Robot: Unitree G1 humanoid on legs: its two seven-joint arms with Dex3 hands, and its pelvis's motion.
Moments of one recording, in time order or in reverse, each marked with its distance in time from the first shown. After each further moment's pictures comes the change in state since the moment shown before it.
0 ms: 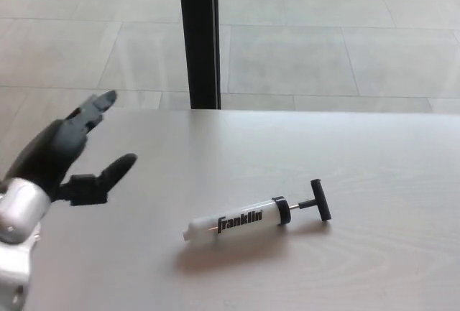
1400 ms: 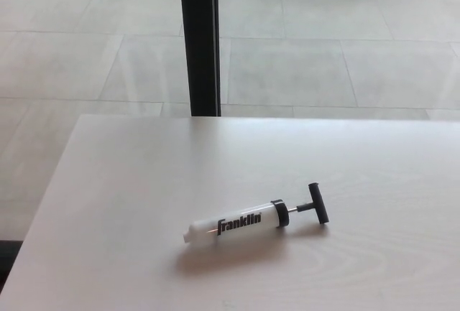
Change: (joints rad) left_arm 0.356 0.005 0.925 0.884 -0.471 -0.097 -0.016; right_arm 0.308 -0.077 -0.187 1.196 -0.067 -0.401 -0.010
